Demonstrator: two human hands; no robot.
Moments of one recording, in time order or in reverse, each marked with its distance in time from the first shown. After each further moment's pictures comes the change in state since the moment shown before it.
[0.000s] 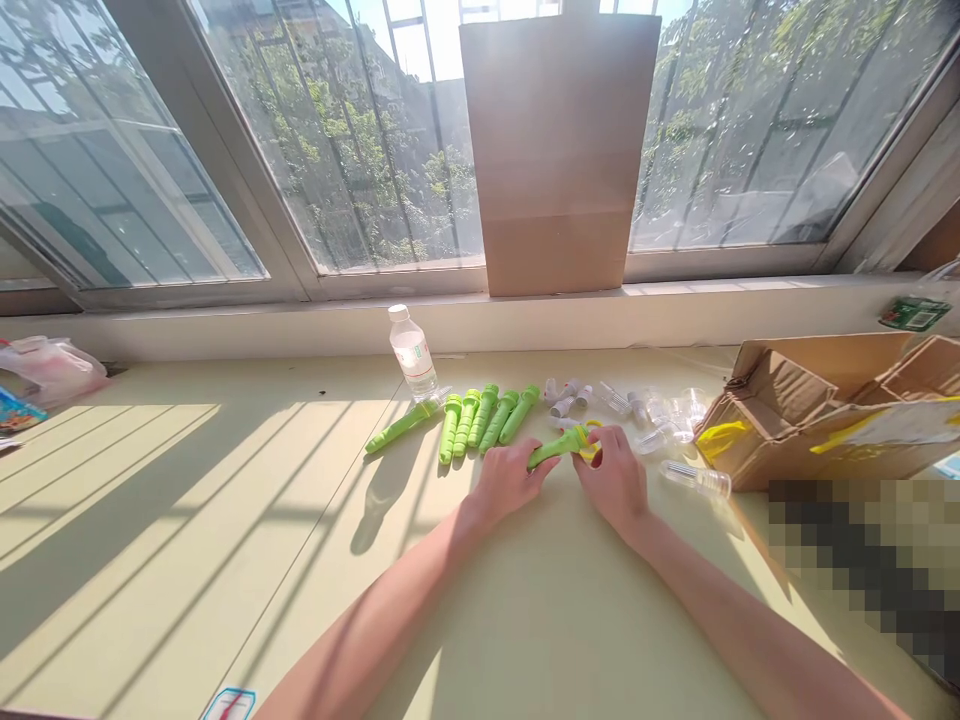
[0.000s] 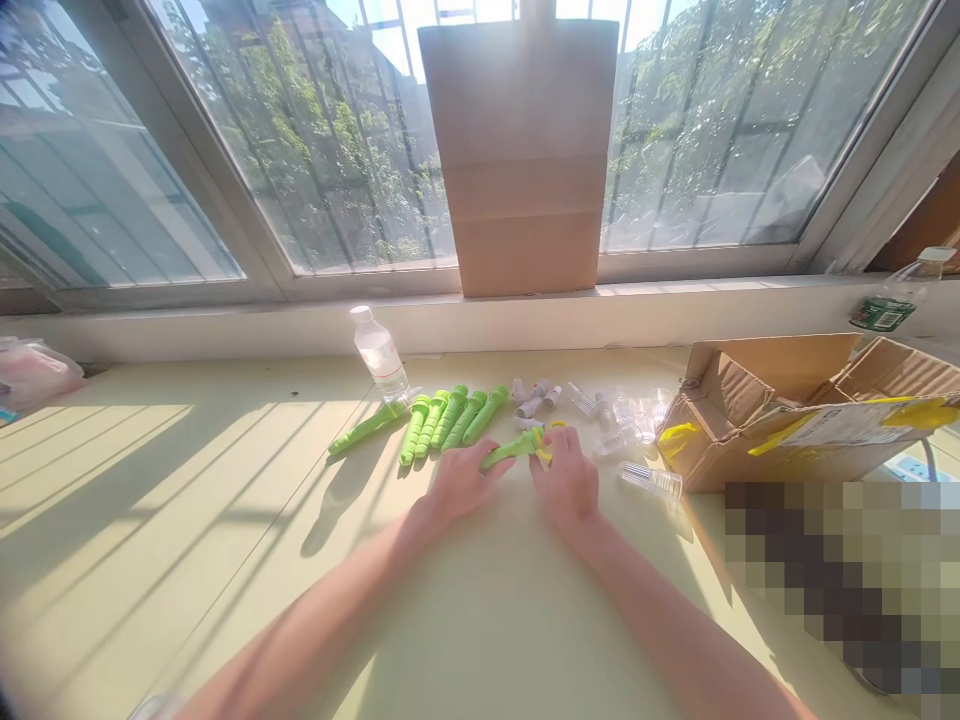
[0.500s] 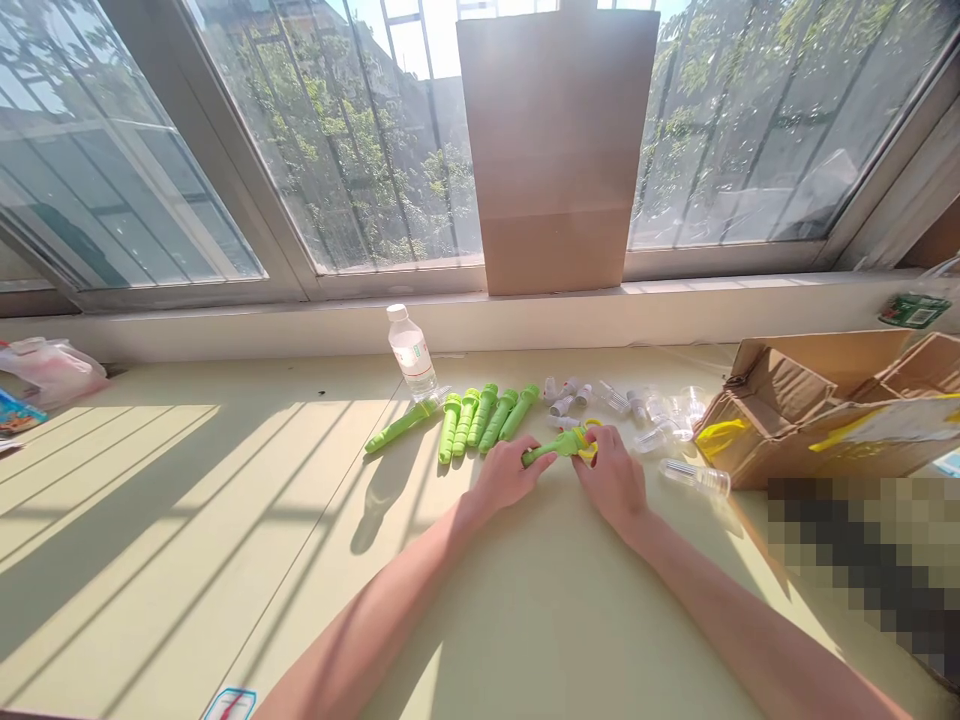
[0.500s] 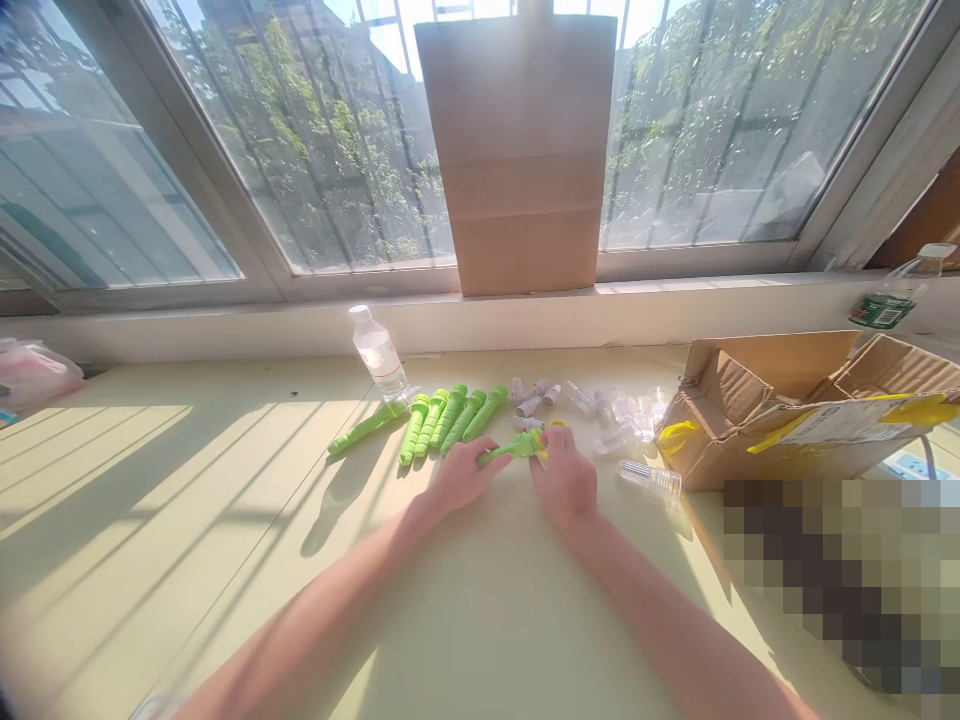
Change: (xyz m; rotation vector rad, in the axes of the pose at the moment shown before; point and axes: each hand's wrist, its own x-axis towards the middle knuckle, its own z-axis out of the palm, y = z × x) left_hand 0.005 0.000 -0.011 -0.267 -0.106 -0.095; right_hand 0.000 0.002 0.001 -0.077 -0.100 0.007
